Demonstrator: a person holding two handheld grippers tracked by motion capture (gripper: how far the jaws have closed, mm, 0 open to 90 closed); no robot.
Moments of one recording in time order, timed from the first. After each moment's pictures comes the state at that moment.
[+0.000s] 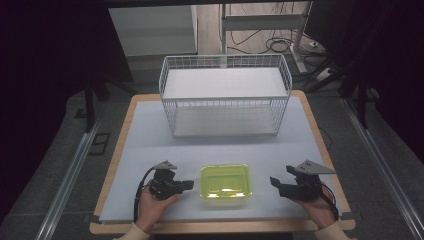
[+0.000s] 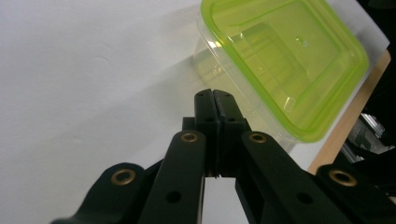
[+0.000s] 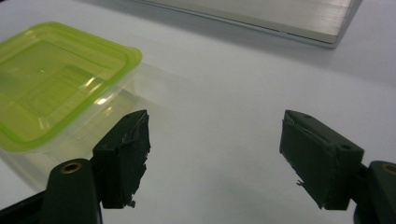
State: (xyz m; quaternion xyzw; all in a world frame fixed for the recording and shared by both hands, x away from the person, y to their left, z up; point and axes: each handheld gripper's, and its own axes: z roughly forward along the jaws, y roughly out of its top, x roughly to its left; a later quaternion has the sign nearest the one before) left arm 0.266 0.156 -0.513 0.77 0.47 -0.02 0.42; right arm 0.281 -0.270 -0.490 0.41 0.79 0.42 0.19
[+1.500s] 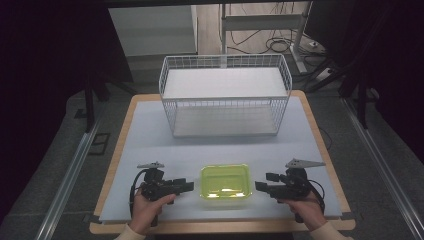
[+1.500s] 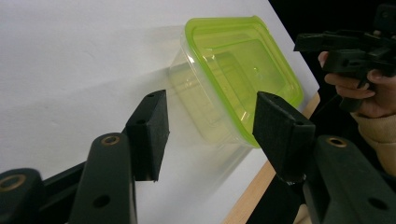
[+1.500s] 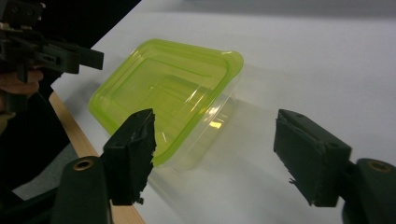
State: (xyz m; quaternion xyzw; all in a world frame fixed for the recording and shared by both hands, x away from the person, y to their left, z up) left arm 0.260 0.171 -0.513 0.70 0.51 -0.10 0.49; right arm 0.287 -0.245 -0.490 0.42 0.77 0.48 -0.01
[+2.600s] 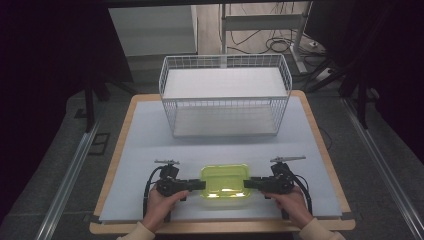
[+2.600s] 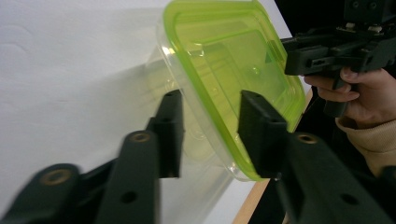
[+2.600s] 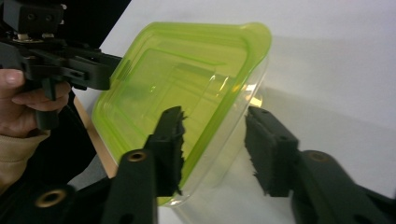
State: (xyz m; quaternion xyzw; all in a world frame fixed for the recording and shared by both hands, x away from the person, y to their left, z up) left arm 0.280 0.138 -0.526 0.71 0.50 -0.14 0.47; right arm 0.311 -0.216 -0.514 0.45 0.76 0.45 -0.11
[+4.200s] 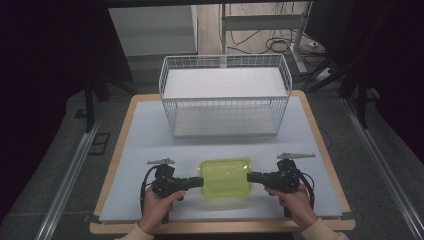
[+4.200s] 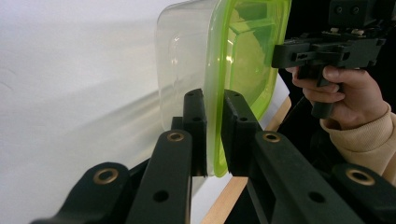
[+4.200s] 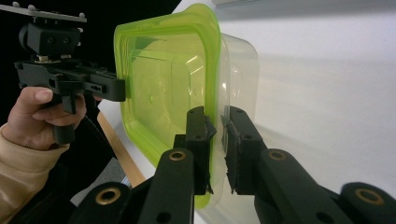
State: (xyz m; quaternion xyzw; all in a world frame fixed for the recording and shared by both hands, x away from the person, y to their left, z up) left arm 0.265 0.144 -0.496 0.70 0.48 -0.12 0.52; right arm 0.301 -0.221 -0.480 0.43 0.75 0.50 -0.09
